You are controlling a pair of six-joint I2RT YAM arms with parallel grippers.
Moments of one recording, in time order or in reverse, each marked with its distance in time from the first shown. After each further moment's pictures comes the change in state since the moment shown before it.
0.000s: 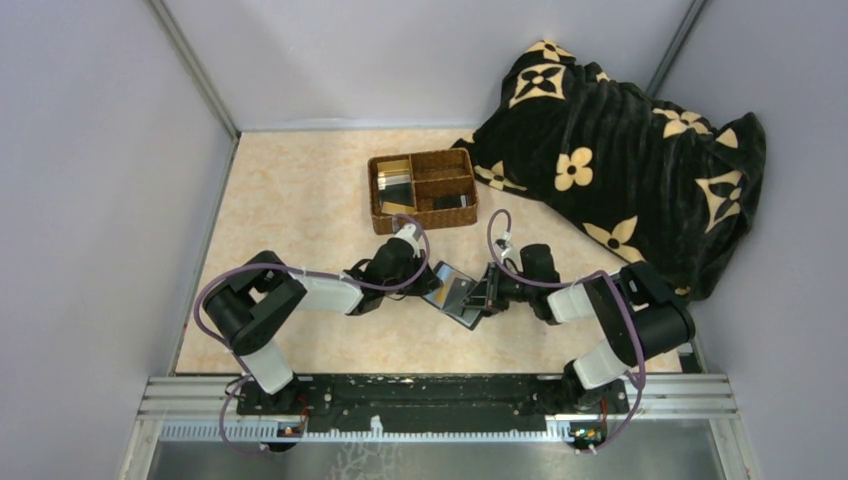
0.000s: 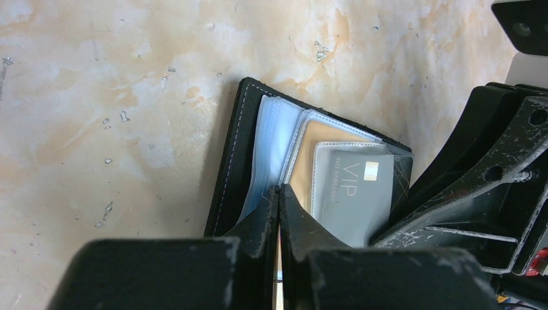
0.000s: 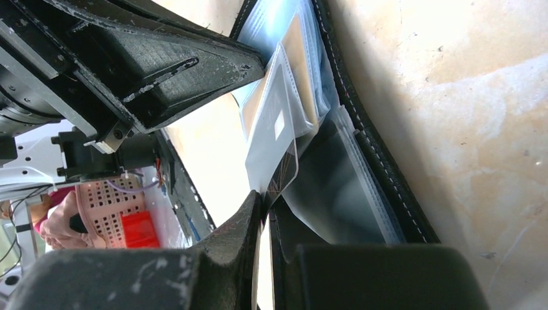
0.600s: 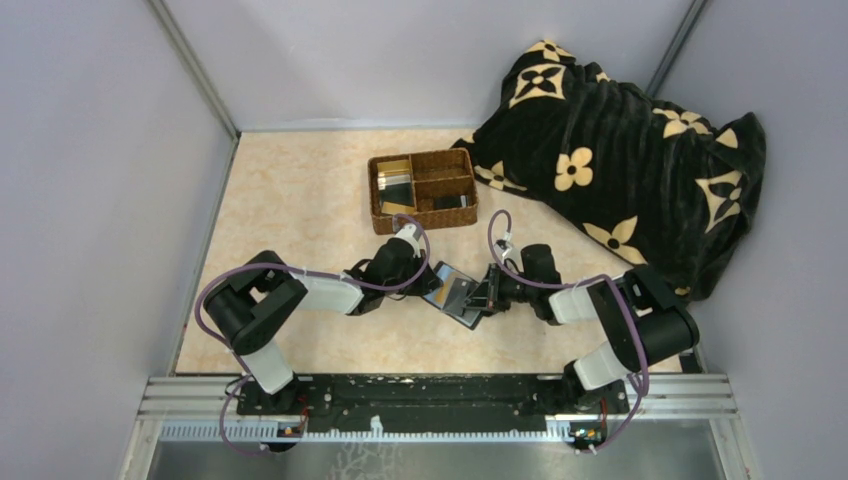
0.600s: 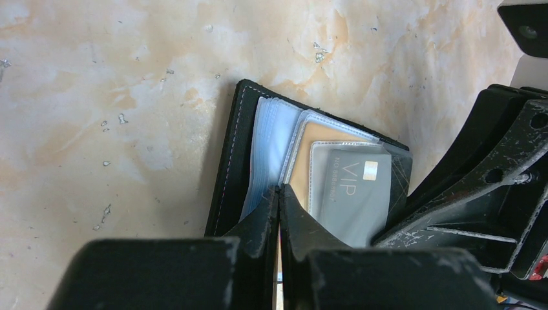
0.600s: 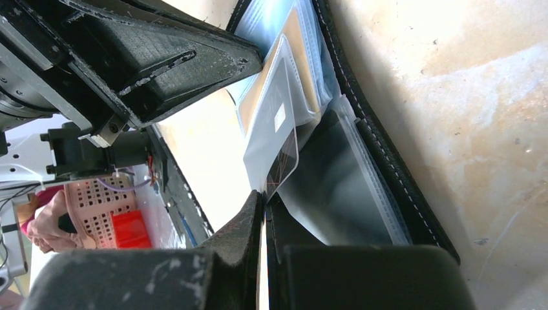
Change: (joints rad) left arm 0.000 0.004 0.000 0.008 0.002 0.000; right arm -0.001 -0.040 0.000 -0.058 0.015 -0.040
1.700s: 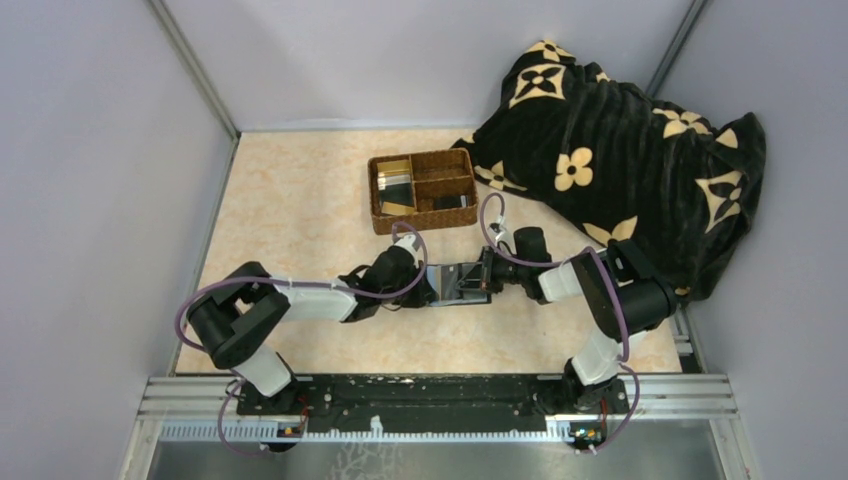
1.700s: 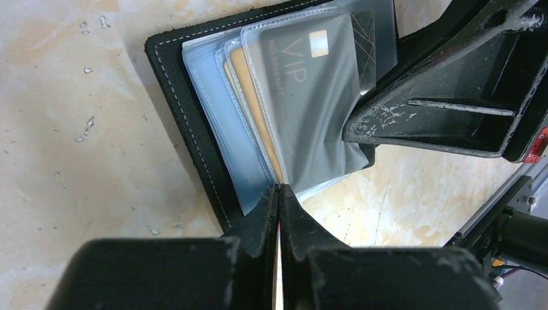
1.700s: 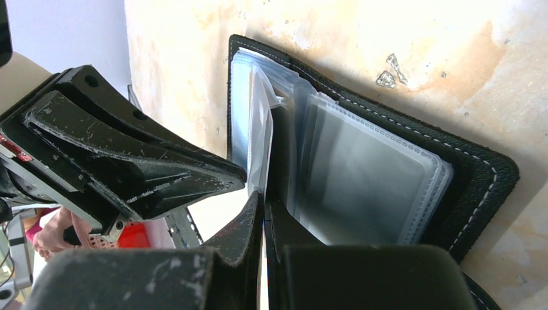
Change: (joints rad) left arm -0.045 -0.116 -0.040 -0.145 -0.006 -0.035; right arm -0.023 0.184 0.165 0.029 -0.021 -0.009
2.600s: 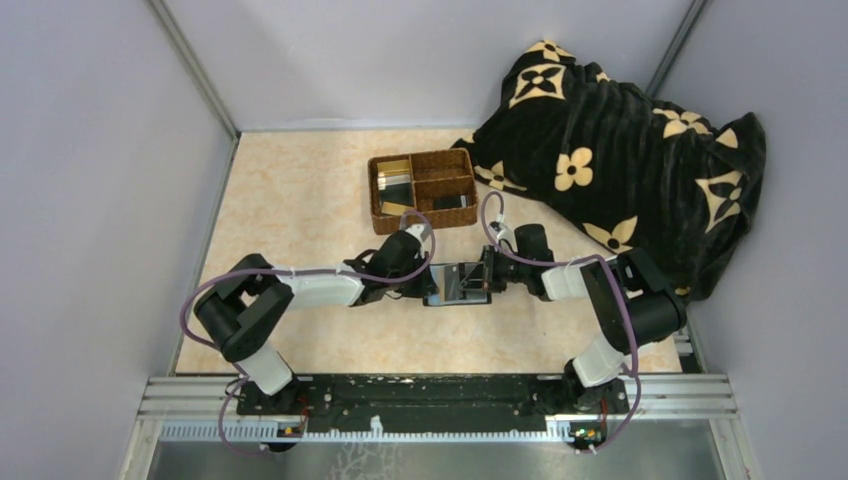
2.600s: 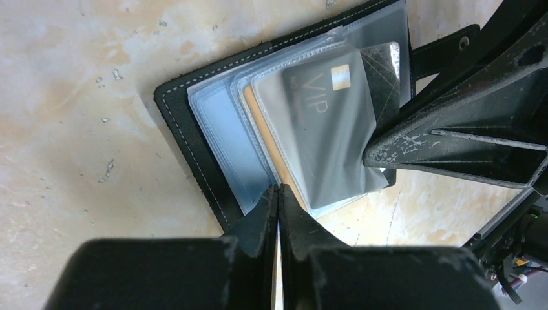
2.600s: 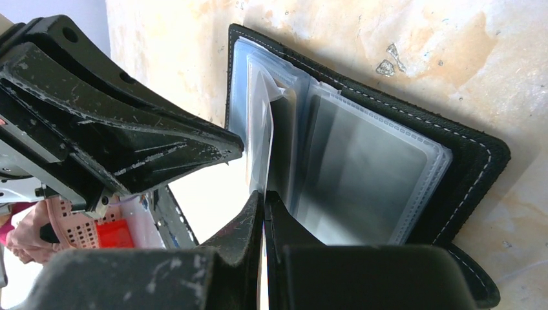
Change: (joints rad) left arm 0.049 0.044 0.150 -0.170 0.041 0.104; right arm -0.002 -0.080 0.024 -0.164 0.022 -0.089
